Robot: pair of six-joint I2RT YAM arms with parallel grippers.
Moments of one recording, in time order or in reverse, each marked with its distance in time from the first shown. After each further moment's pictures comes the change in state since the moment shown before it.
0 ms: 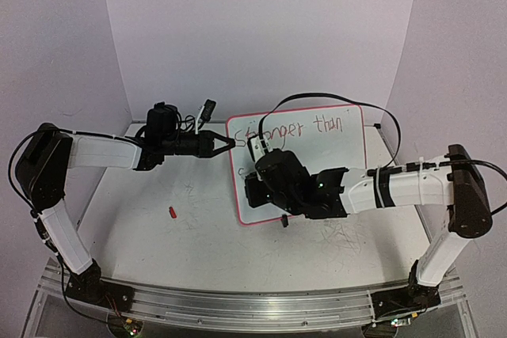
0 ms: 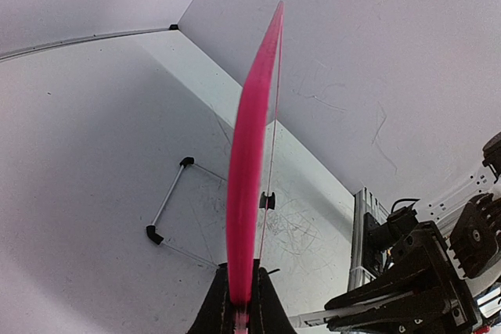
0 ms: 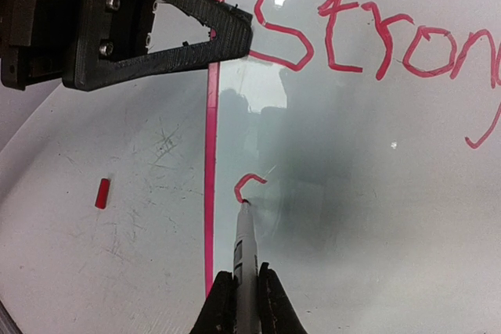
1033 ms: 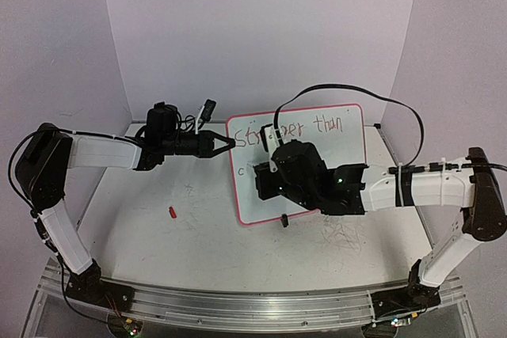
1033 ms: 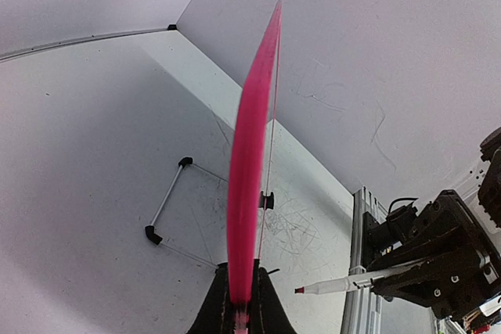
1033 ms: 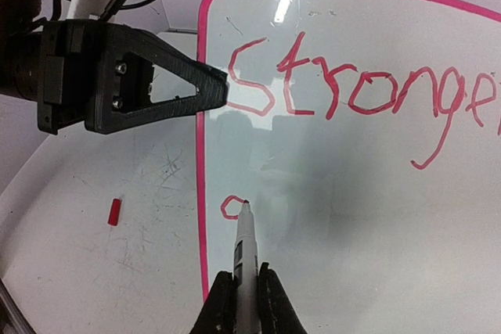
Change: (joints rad) left arm 0.000 0.000 0.000 0.001 0.004 0.002; right arm -0.007 -0.119 -0.055 0.019 0.001 -0.013
